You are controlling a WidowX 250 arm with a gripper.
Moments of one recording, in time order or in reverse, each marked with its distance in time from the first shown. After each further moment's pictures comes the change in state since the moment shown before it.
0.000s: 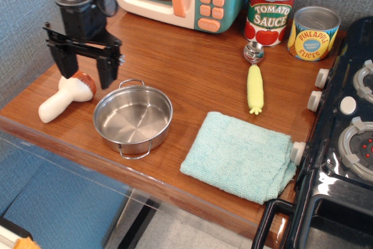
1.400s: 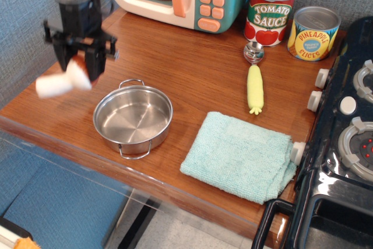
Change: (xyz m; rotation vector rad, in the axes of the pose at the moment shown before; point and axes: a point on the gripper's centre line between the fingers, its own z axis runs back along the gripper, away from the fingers) arm 0.019 0.005 0.003 0.049 0.018 0.017
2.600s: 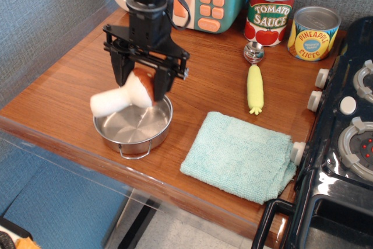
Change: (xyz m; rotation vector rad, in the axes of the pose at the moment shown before) arm -0.026 -0.103 0.016 0.013 0.019 -0.141
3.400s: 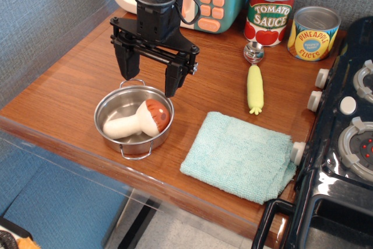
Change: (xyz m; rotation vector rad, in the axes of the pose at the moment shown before) arm 0.003 -0.006 0.014 0.010 -0.060 0.009
